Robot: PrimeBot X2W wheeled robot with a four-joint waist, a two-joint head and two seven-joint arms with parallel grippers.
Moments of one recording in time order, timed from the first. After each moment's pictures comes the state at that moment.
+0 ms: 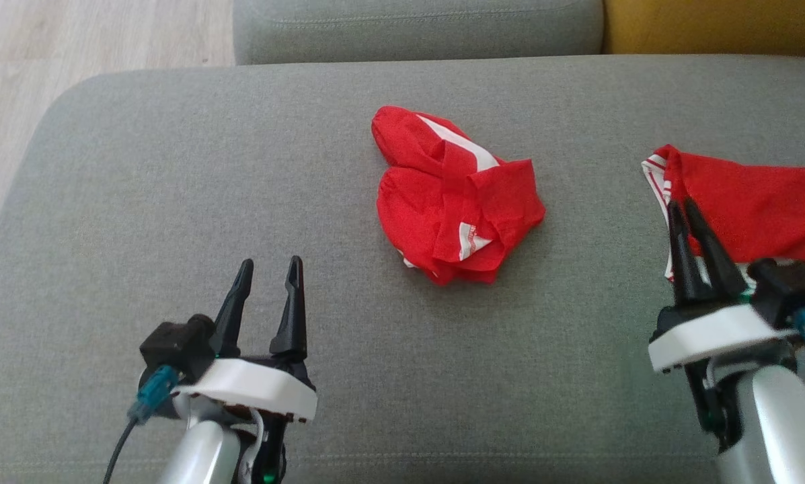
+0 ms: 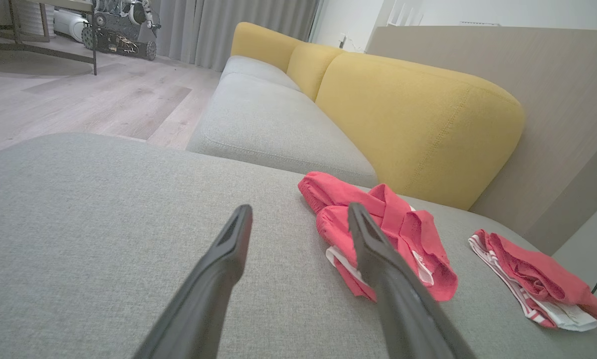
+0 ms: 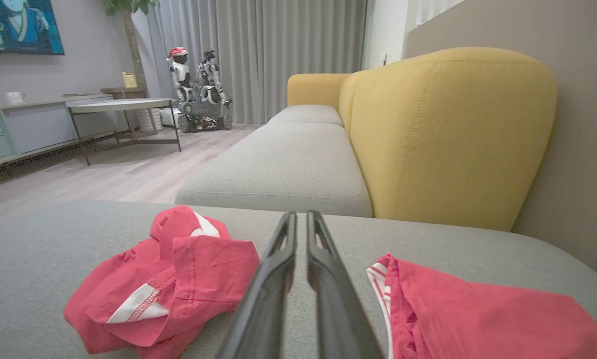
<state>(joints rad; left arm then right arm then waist) -0.08 0.05 -0.31 0.16 -0.39 0.04 -0.25 -0.15 -0.13 0.04 0.14 0.12 0.12 -0.07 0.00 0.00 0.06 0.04</state>
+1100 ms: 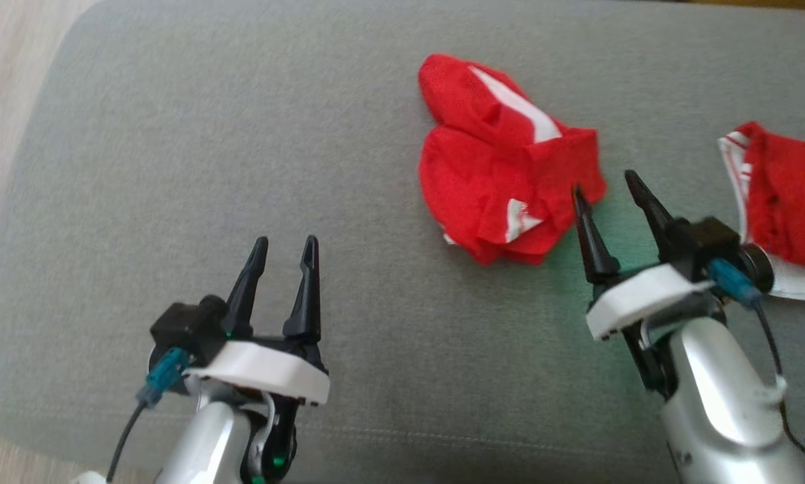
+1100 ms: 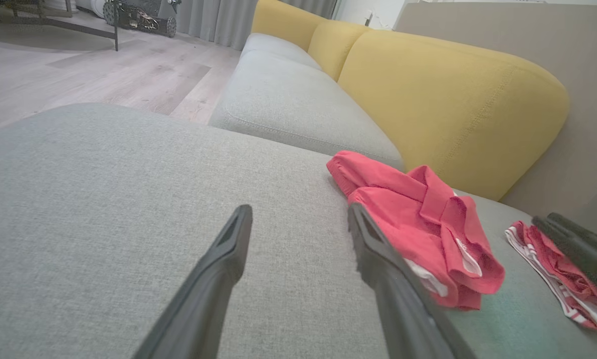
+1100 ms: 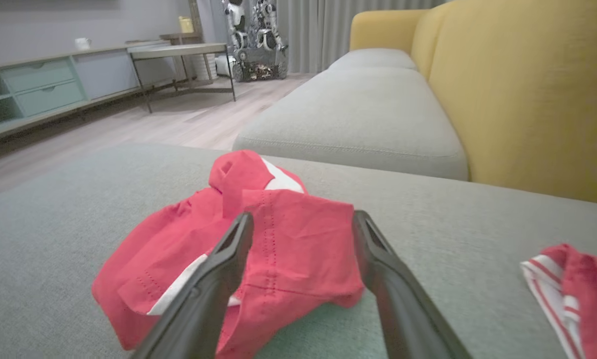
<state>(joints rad) -0.12 0.05 -0.35 0.14 -0.39 0.04 -0.25 -0.31 -0.08 0.15 0.35 0.07 0.12 -0.11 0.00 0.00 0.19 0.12</state>
